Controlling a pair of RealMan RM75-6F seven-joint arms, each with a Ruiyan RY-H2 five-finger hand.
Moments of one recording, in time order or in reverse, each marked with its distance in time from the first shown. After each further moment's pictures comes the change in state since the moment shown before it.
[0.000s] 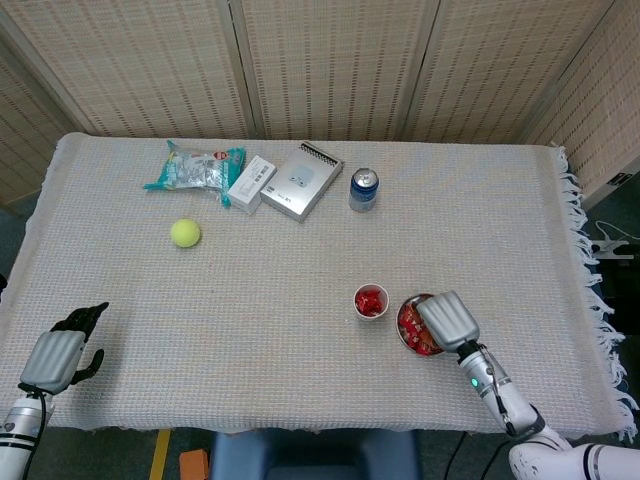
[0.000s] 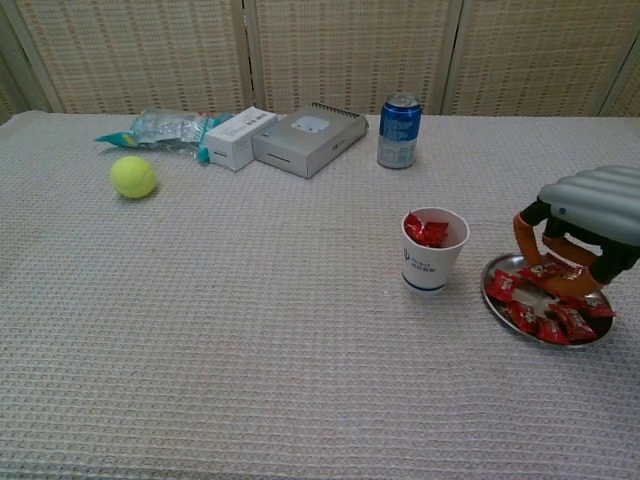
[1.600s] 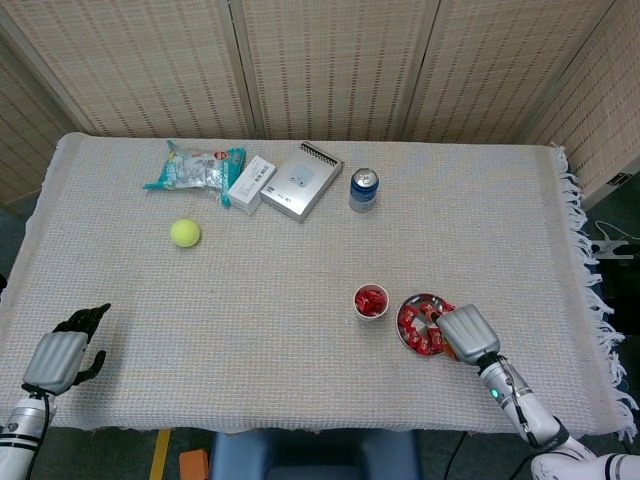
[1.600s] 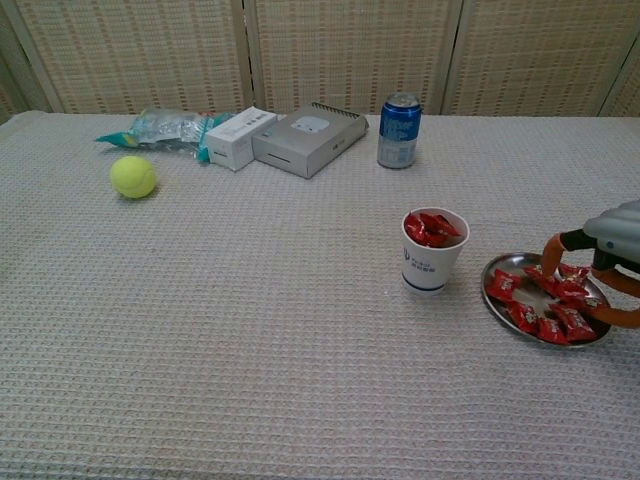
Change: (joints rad) left arm 0.000 -0.008 0.000 -0.003 -0.010 -0.003 0.026; right arm -0.008 0.061 -0.118 0.011 0.033 -0.025 0.000
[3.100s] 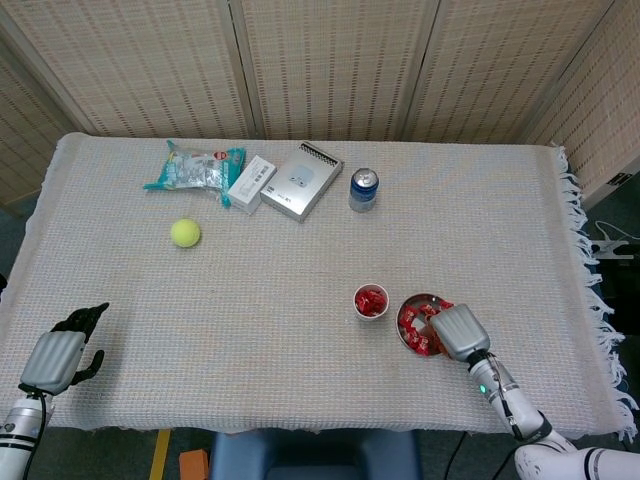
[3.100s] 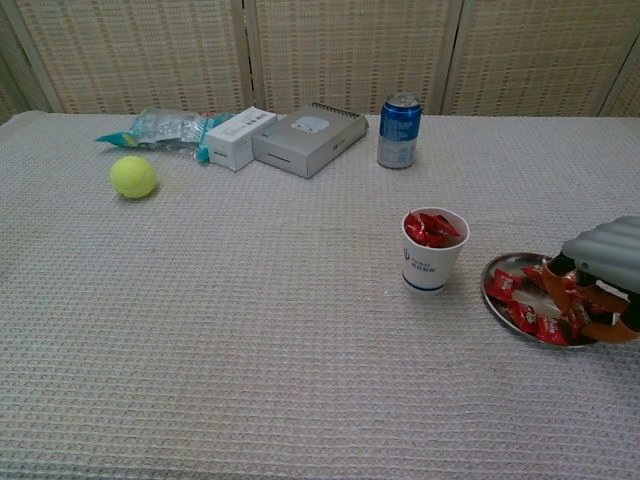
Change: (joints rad) left arm 0.002 0.009 0.002 0.002 0.012 0.006 -0.025; right arm -0.018 -0.096 0.057 0.102 0.024 -0.046 -0.062
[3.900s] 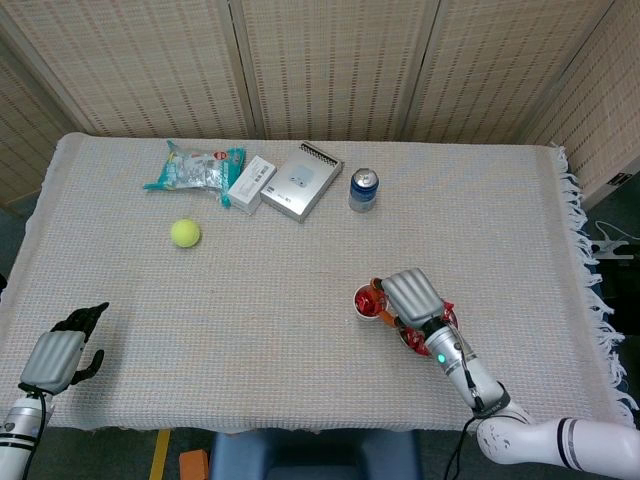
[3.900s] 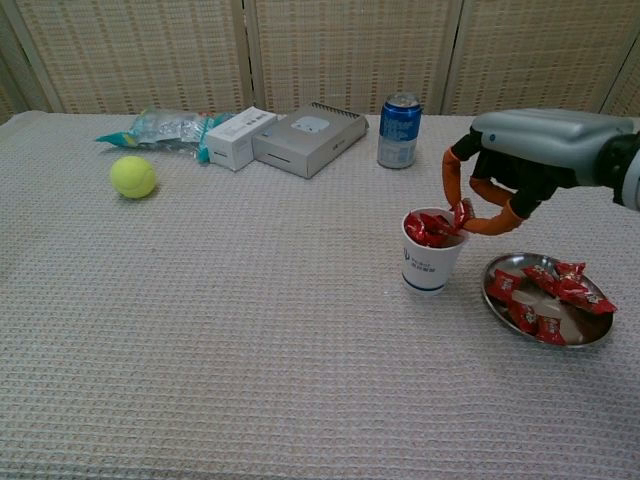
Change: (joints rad) left arm -0.002 0.002 -0.002 0.001 -0.003 -0.005 -0.009; right arm 0.154 0.001 0.216 -0.207 0.120 -0.013 0.058
